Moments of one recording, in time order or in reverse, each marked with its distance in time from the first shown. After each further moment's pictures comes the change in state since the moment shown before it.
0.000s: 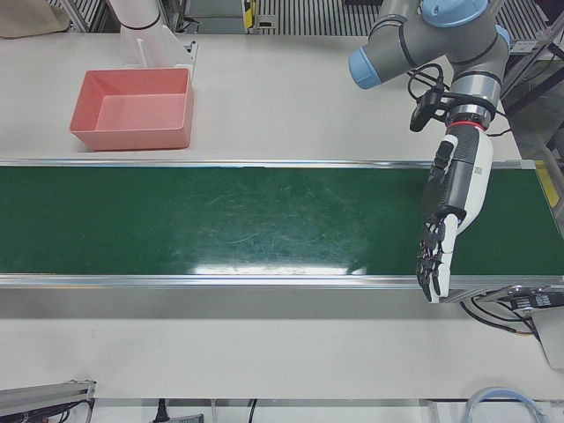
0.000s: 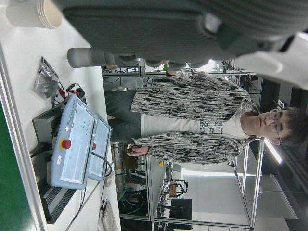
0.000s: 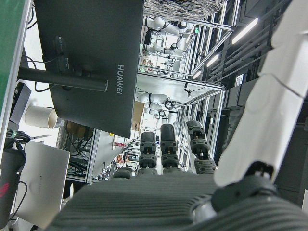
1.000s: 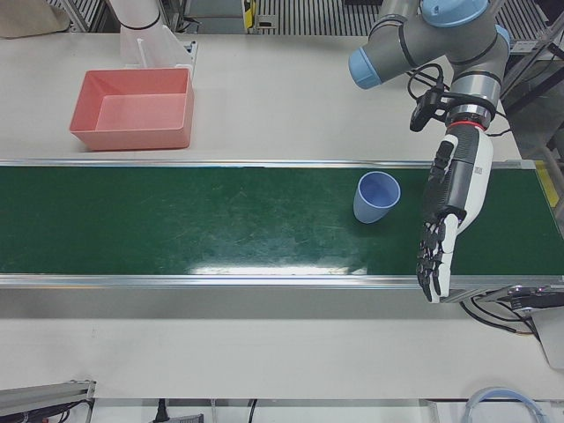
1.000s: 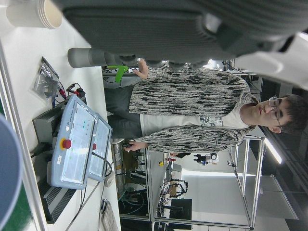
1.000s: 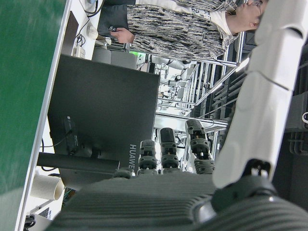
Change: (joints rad) left arm 0.000 0.000 -0.001 0.001 0.000 0.000; right arm -0.357 0.120 0.073 -0.145 0.263 -0.010
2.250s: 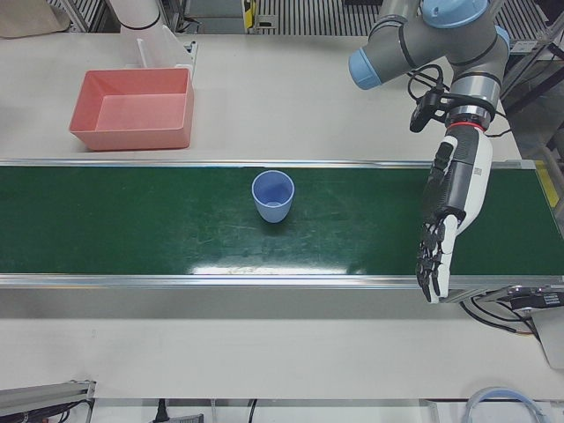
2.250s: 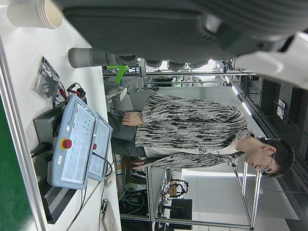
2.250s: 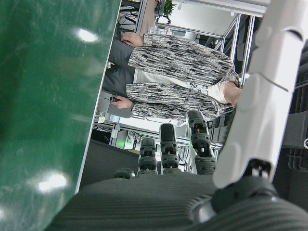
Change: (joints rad) left arm 0.001 0.000 0.002 -0.001 0.000 0.000; right arm -0.385 0.240 0.018 -0.229 0.387 -0.090
